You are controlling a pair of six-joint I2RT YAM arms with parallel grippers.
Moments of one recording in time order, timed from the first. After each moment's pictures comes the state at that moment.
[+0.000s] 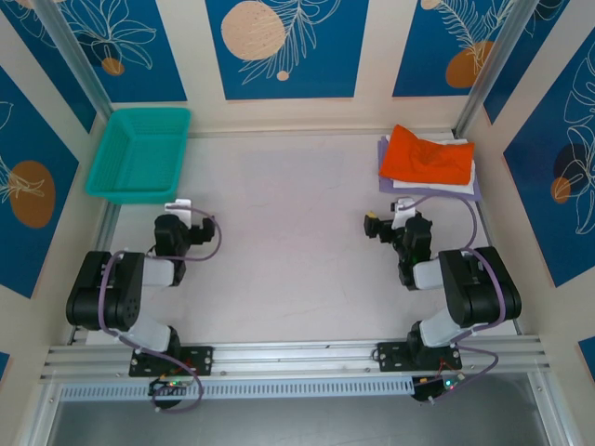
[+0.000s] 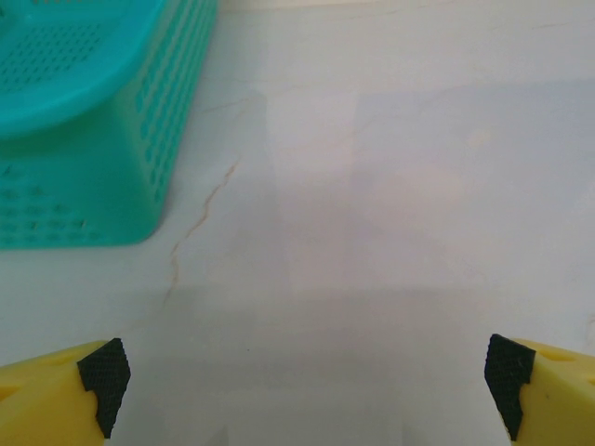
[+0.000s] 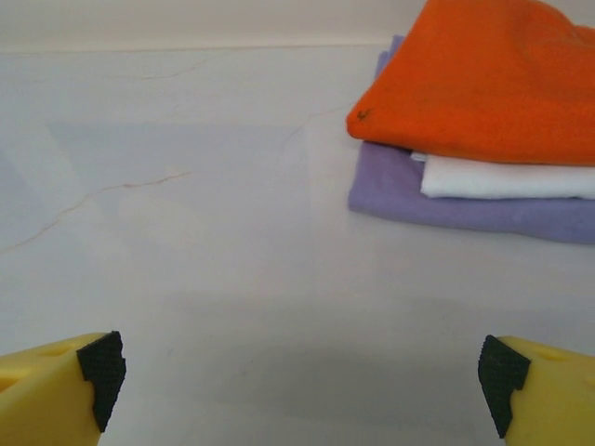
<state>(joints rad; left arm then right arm) -0.06 1.54 0.38 0.75 -0.04 0.03 0.06 1.52 0.33 0.85 -0.07 0.05</state>
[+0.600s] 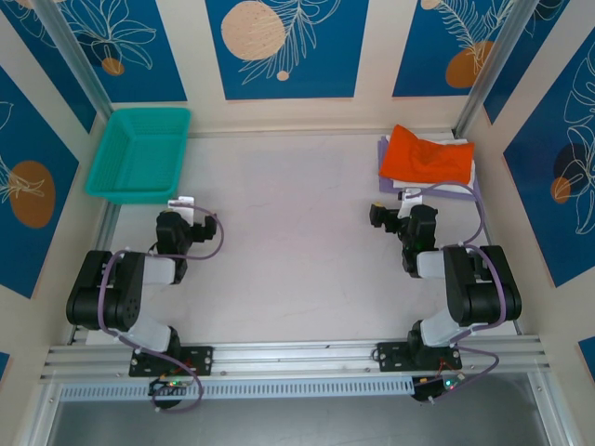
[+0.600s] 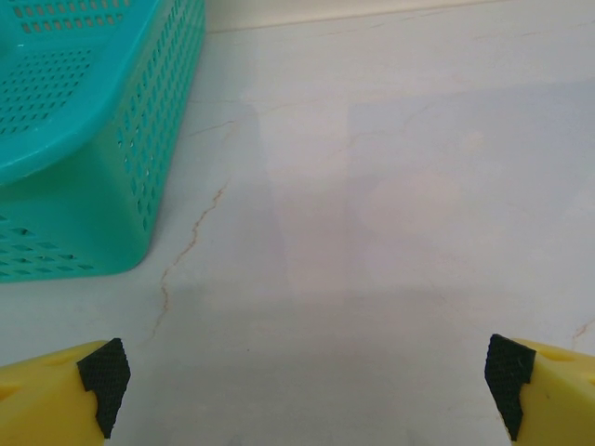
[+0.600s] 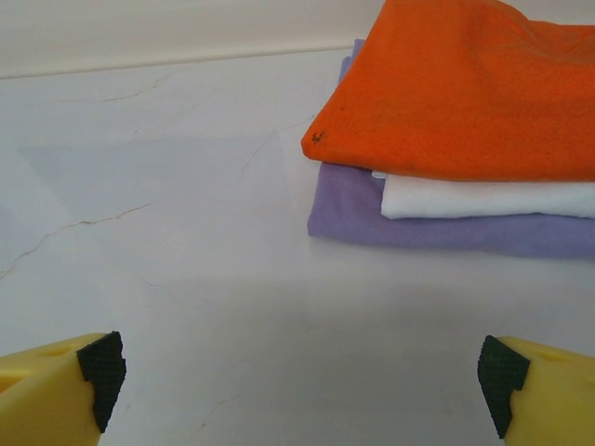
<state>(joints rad) -0.07 1.54 0.39 0.74 -0.04 0.05 0.02 1.53 0.40 0.75 -0.07 0.08</state>
